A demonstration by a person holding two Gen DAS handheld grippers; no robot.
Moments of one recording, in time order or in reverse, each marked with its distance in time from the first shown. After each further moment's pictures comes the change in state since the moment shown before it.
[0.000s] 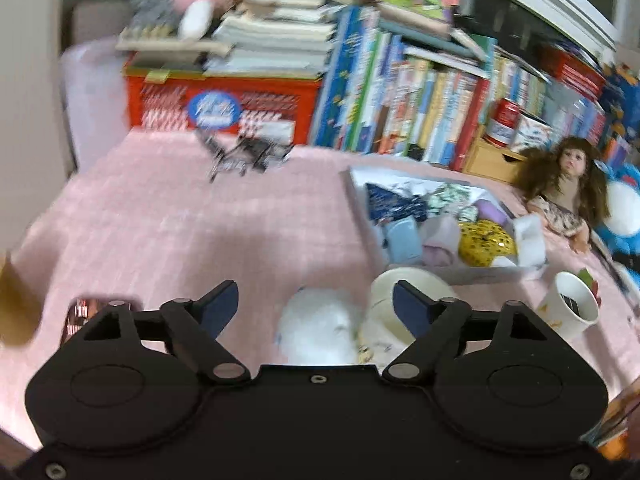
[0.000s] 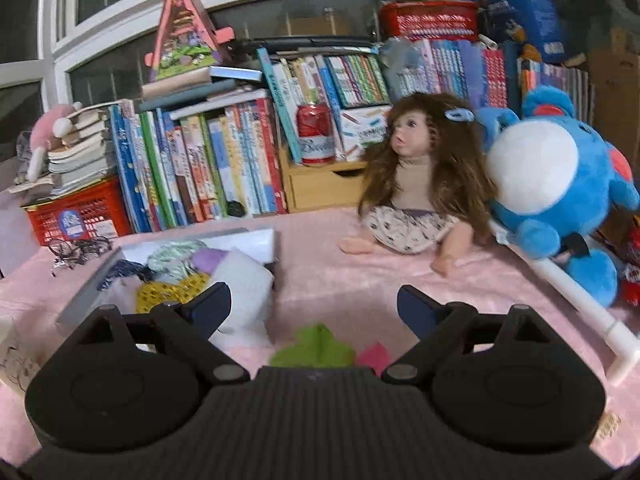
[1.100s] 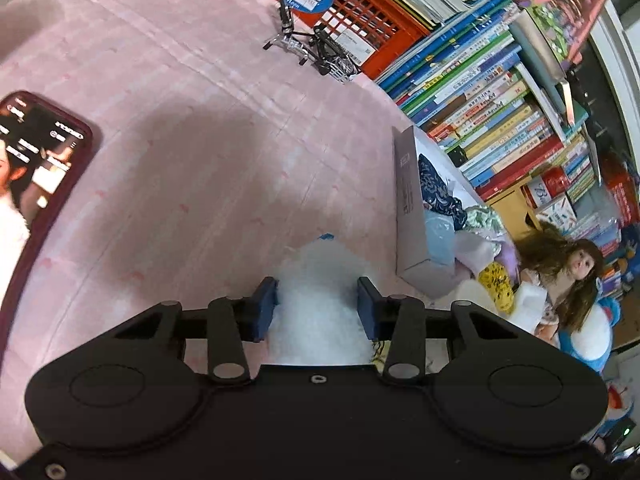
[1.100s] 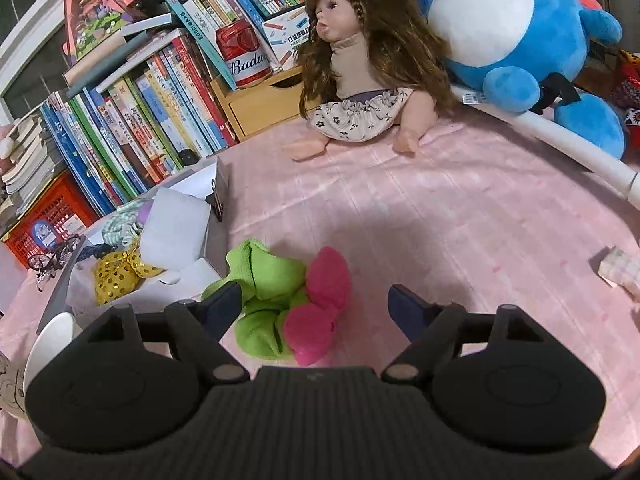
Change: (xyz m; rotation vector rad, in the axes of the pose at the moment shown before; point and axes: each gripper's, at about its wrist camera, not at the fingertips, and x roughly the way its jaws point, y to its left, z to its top) left arm 0.096 0.065 -0.032 -0.496 0.172 -0.129; right arm 0.045 -0.046 -0.037 0.264 0.214 -0.009
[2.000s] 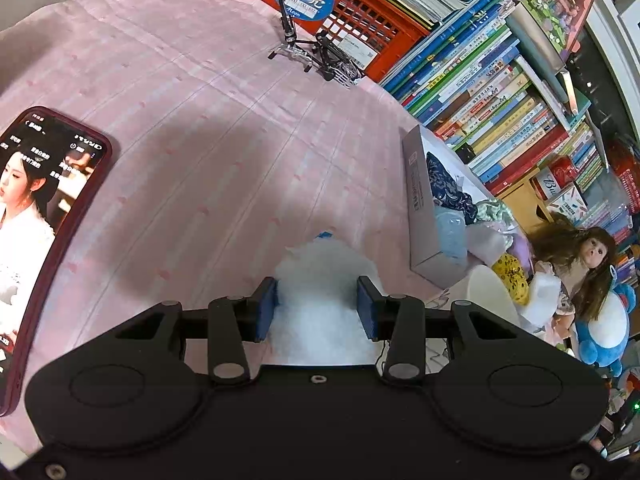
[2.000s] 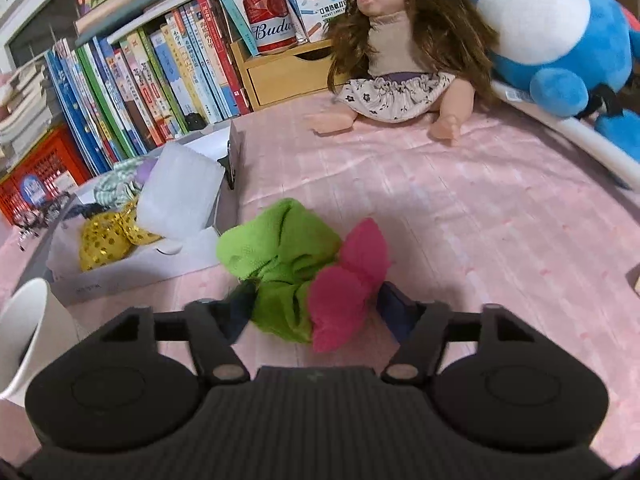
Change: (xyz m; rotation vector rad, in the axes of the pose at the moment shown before) left arm -0.007 0.002 -0.004 0.042 -0.021 0.037; right arm 0.029 0.030 -0.010 -0.116 0.045 -0.034
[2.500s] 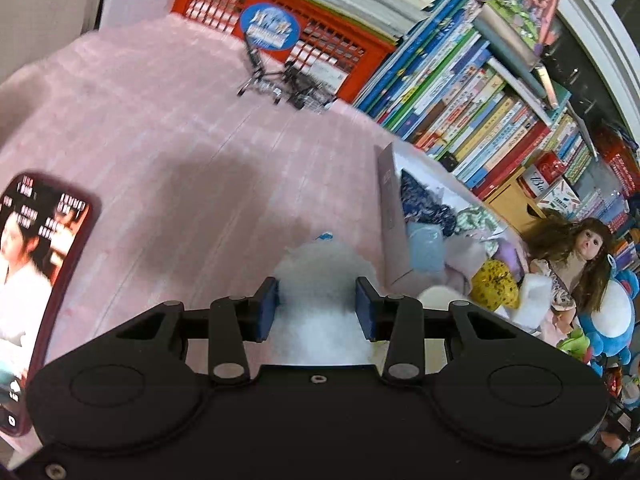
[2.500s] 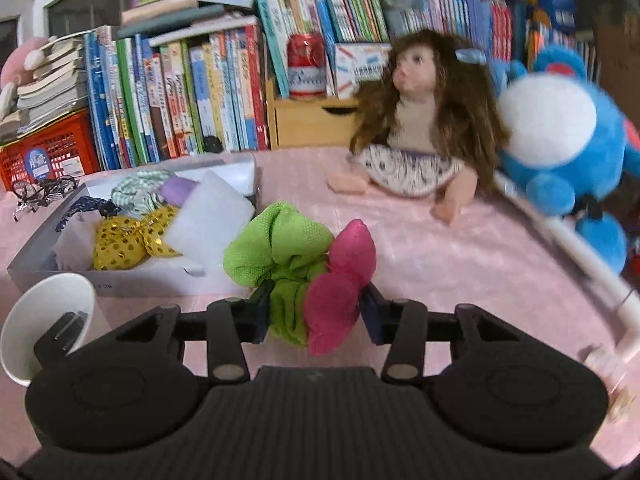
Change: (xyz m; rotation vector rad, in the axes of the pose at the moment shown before) left arm -0.019 -0.034 0.013 0.102 -0.062 0.008; right arm -0.037 0.035 0.011 -0.209 -0.132 -0.073
